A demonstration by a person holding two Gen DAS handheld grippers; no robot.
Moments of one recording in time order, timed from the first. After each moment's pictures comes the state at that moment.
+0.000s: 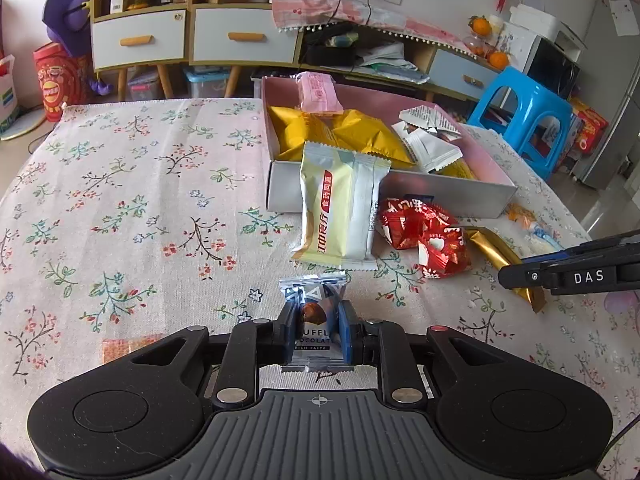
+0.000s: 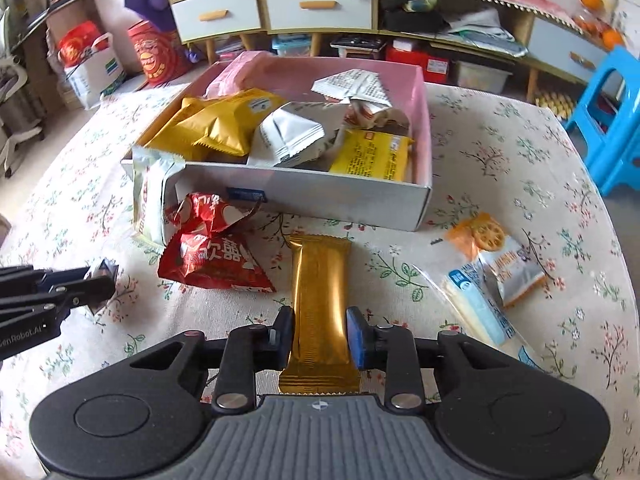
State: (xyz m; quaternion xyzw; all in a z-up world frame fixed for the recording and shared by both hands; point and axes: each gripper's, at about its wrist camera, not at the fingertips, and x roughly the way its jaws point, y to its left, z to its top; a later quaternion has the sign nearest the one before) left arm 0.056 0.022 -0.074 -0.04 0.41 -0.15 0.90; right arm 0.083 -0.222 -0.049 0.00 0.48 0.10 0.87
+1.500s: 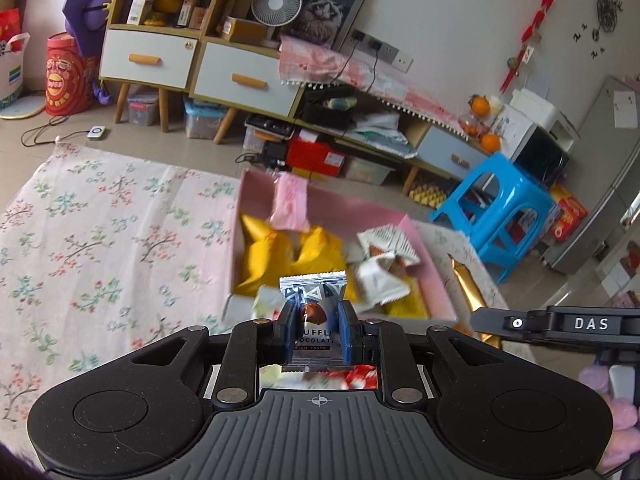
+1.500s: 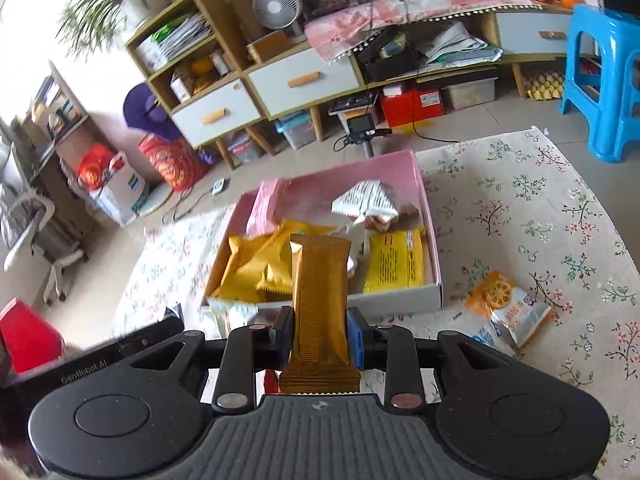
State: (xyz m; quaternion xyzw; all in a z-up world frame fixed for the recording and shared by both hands) left arm 0.096 0.018 -0.003 -0.15 0.35 -0.15 0.91; right arm 0.097 -0.248 0.025 0.17 0.41 0.11 0.89
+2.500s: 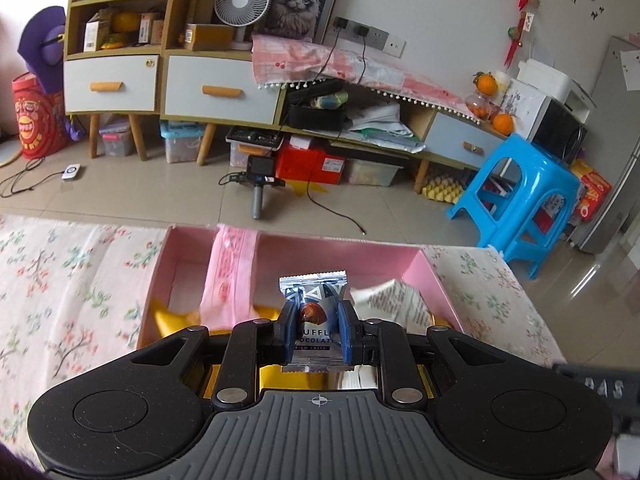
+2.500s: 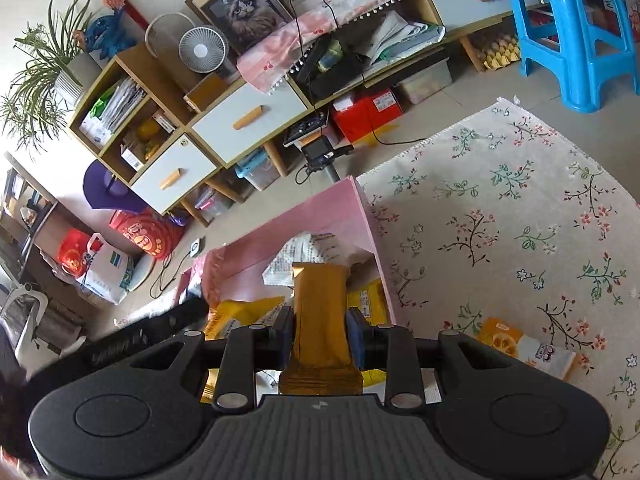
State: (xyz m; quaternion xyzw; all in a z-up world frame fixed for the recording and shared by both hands) left arm 0.210 -0.061 -0.026 -0.08 0.35 -0.14 0.92; right arm 0.161 -0.290 -0.024 0.28 0.38 0.06 0.88
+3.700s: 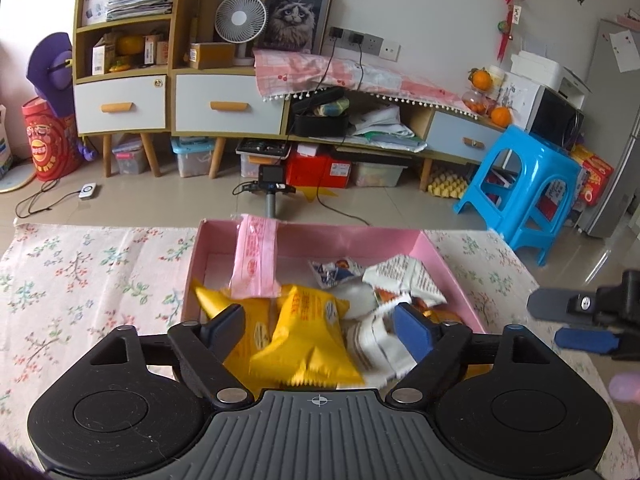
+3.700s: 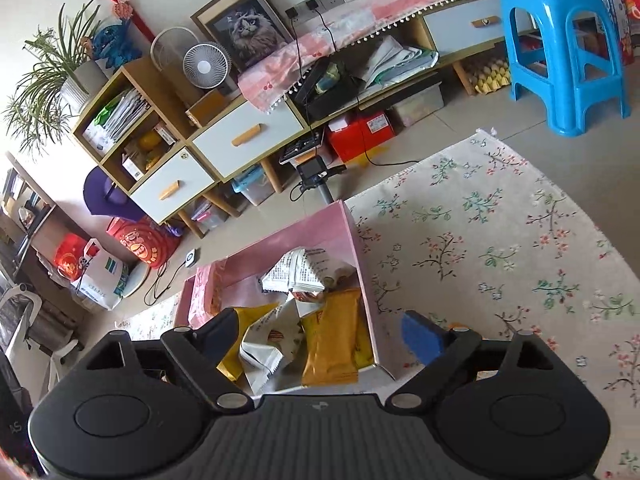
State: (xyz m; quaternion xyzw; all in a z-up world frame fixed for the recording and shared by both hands) left arm 0.159 -0.047 -0.013 -0.04 0.34 -0.13 0.93; right arm 0.131 -0.304 0.003 0.26 0.36 0.04 0.89
